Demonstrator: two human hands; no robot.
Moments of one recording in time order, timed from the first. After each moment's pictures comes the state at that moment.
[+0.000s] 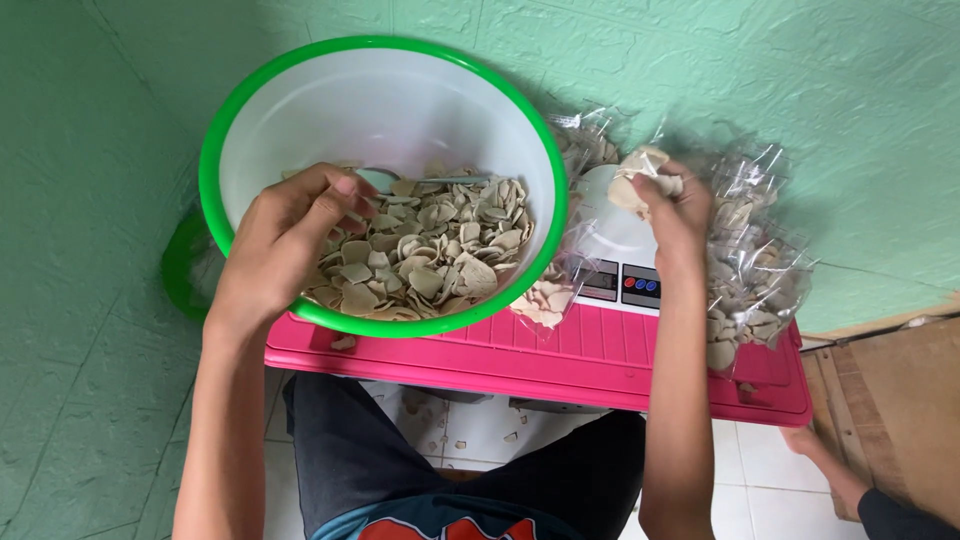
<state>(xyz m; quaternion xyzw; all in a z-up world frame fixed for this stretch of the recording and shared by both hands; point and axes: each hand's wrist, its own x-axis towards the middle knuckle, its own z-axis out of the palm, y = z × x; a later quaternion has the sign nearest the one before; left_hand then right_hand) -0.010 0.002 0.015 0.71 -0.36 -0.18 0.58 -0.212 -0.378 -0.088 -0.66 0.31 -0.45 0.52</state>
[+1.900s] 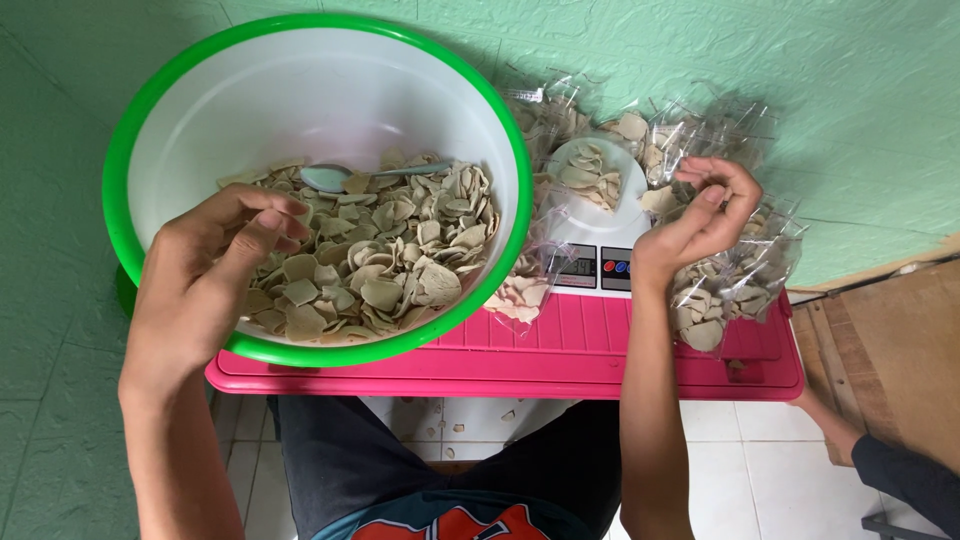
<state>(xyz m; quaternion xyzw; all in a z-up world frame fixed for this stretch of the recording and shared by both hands) -0.013 0.004 0.011 0.74 -0.34 -0.18 0.55 -0.219 -0.333 -0.066 -0.62 0.12 -0.76 0.17</state>
